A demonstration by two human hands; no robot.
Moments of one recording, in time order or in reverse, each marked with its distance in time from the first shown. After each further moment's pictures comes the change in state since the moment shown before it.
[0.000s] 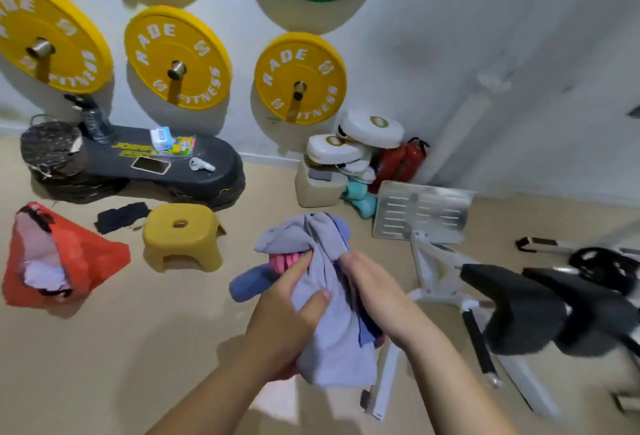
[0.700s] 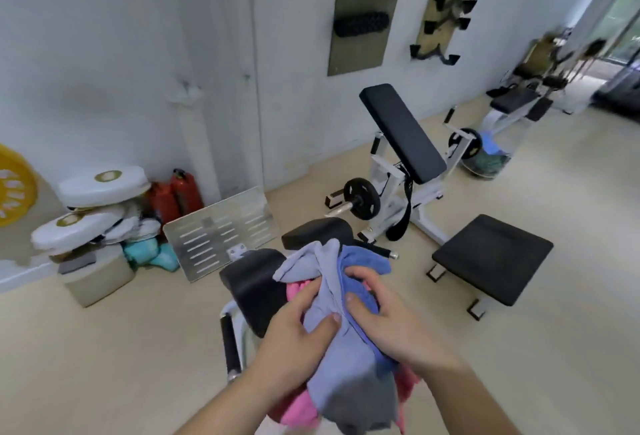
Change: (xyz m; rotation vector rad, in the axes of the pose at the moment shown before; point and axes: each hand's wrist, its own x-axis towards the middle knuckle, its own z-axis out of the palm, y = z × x) left_hand -0.115 0.142 0.610 0.124 -0.684 0.231; right_hand -0.345 0.309 -0.484 0.012 0.677 0.019
